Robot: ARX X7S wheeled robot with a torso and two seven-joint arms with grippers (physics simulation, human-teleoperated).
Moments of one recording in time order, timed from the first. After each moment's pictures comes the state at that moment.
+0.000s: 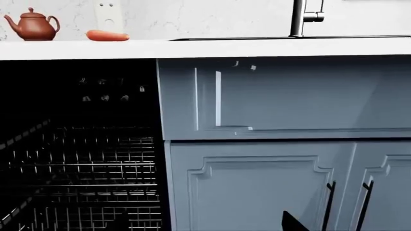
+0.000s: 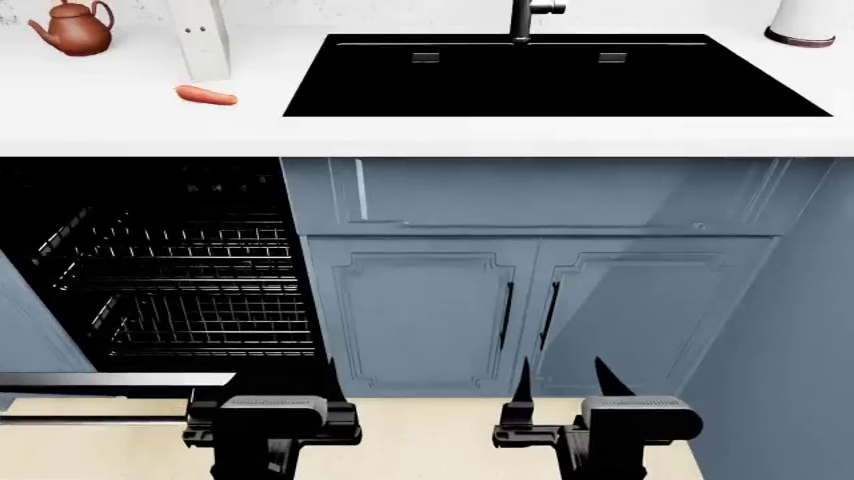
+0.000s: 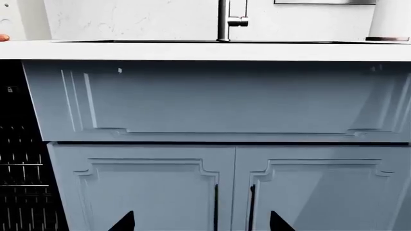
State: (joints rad) left arm 0.00 -0.06 0.07 0.00 -0.04 0.00 -0.07; right arm 0.00 0.06 -0.07 -0.01 0.05 0.00 0.07
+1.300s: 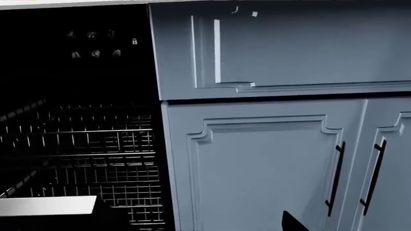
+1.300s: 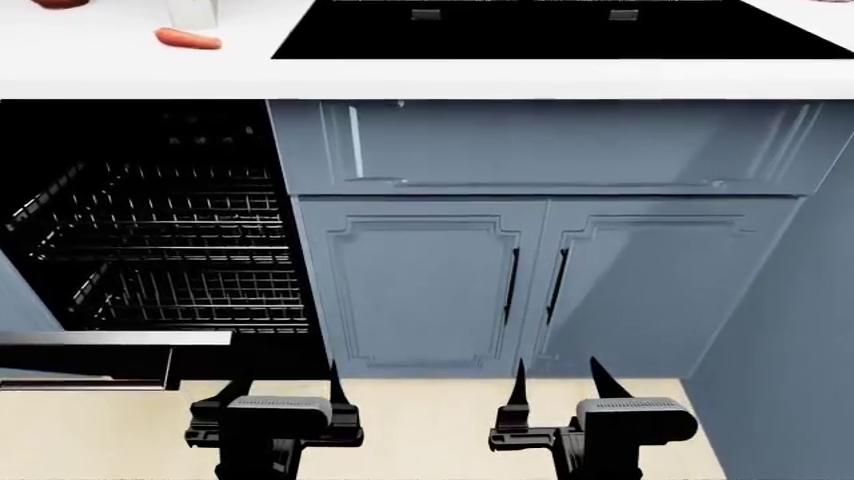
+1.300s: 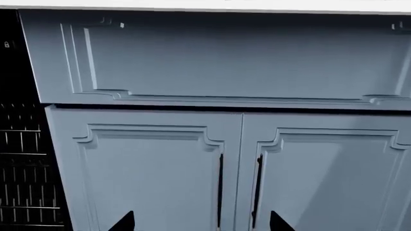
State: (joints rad) left arm -0.02 -0.13 0.16 -0.02 -0.09 0.01 -0.16; right arm 0.00 0.13 -0.16 -0.01 0.11 -0.02 0.15
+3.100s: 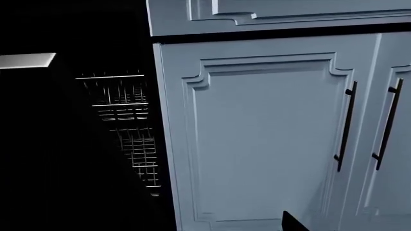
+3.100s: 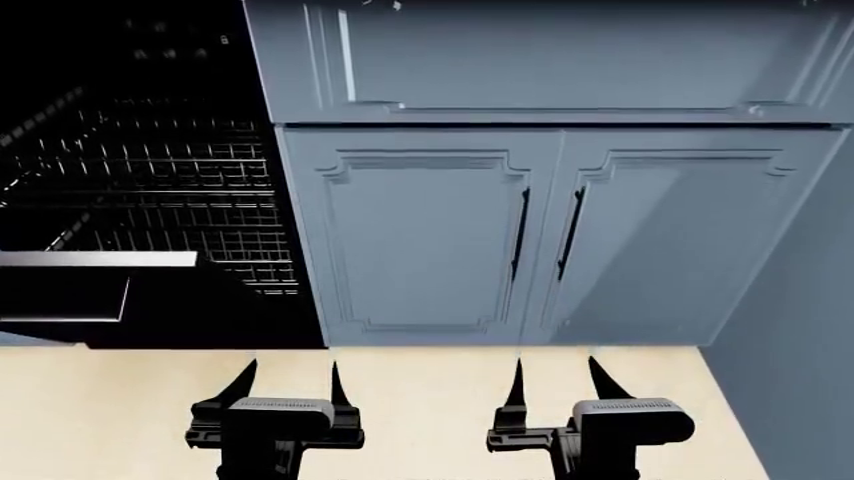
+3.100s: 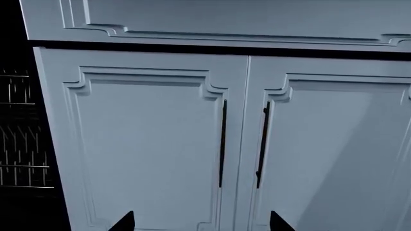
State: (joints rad) left arm -0.02 -0.18 0.23 -0.03 -0.13 0.02 -0.22; right arm 0.01 0.18 -0.23 0.00 0.14 -0.05 0.21
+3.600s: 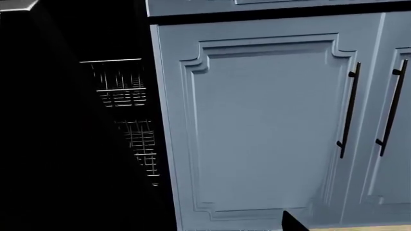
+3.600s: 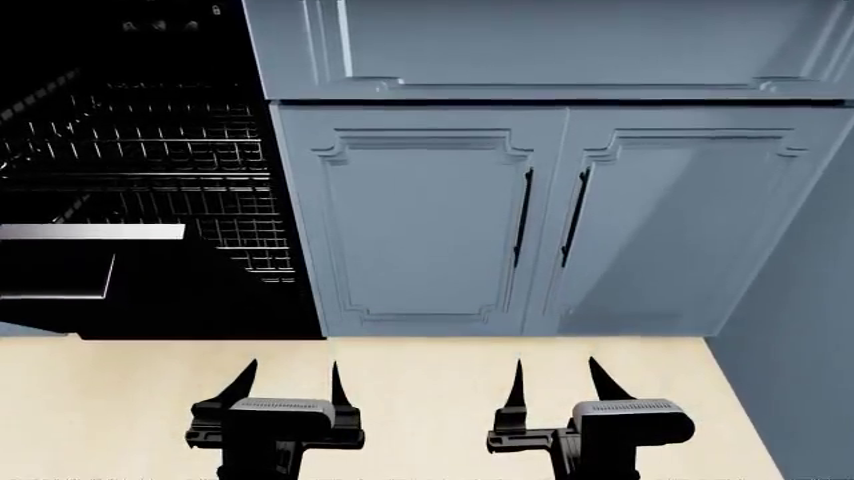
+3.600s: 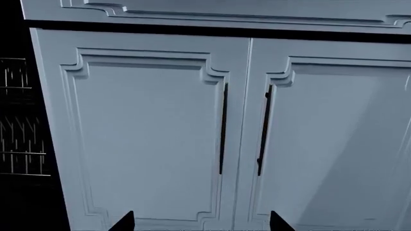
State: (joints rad) left arm -0.03 -0.19 0.24 -0.03 -0.13 0.02 -0.23; right arm 0.01 0.19 -0.24 0.00 0.14 -0.05 0.23
